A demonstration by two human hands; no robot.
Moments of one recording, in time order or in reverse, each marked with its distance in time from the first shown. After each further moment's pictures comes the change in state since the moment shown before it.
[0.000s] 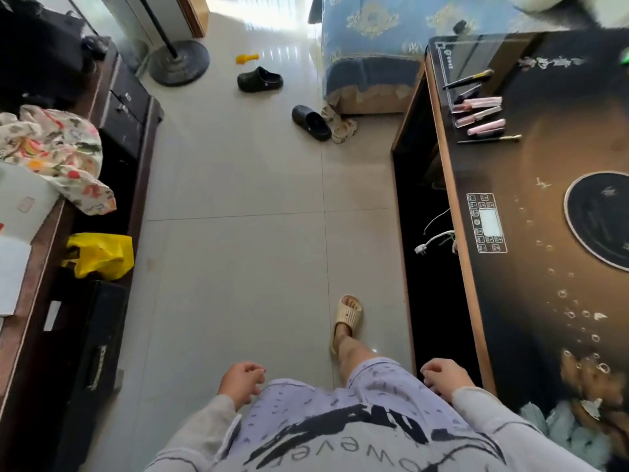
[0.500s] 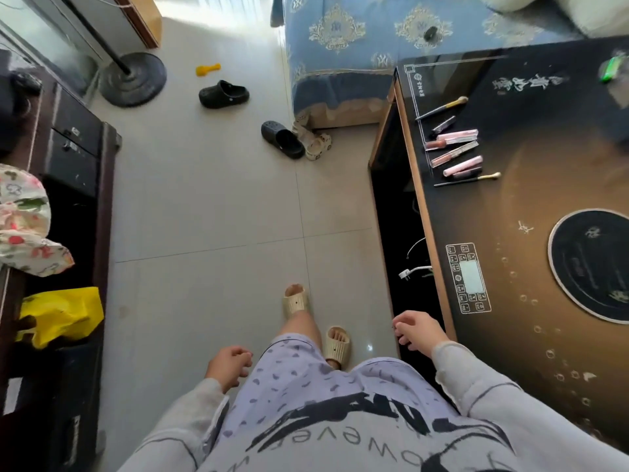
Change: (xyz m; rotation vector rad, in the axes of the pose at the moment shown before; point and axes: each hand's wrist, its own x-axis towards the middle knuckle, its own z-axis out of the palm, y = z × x) left_hand 0.065 0.205 -0.016 0.059 0.001 0.010; right_hand 0.071 -0.173 -0.131 0.166 -0.001 -0.124
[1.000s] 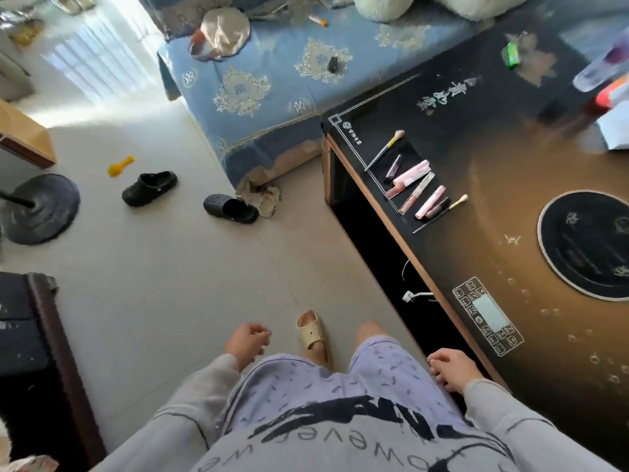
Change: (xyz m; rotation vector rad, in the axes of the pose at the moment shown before) left_hand 0.110 0.300 -0.045 0.523 -0.185 0.298; right_hand 0.065 -0.062 -0.025 0.418 0.181 0.367
